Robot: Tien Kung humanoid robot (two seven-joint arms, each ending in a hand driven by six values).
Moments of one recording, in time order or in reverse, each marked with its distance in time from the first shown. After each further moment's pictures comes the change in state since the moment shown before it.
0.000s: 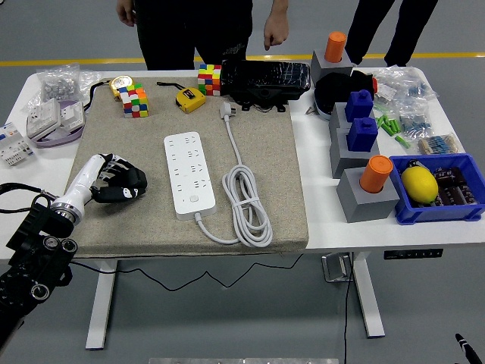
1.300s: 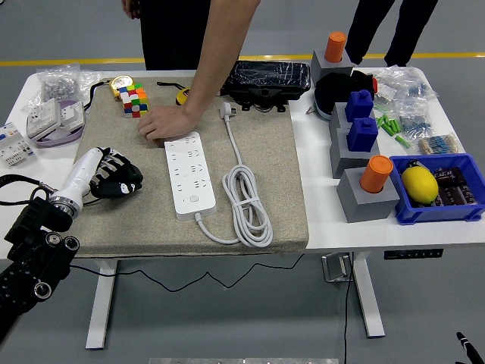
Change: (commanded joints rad) left arm -0.014 0.013 0.011 -0.037 0.101 0.042 0.029; right arm 0.004 -0.003 0.005 0.000 0.000 0.000 -0.001
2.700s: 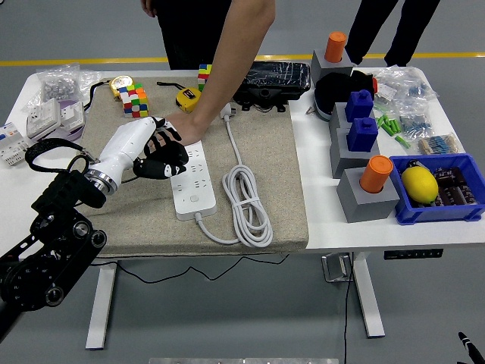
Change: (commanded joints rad) left arm -0.038 0.045 0.220 -0.313 0.122 -0.020 0.089; right arm -0.002 -0.007 -0.016 0.000 0.008 -0.002 -0.002
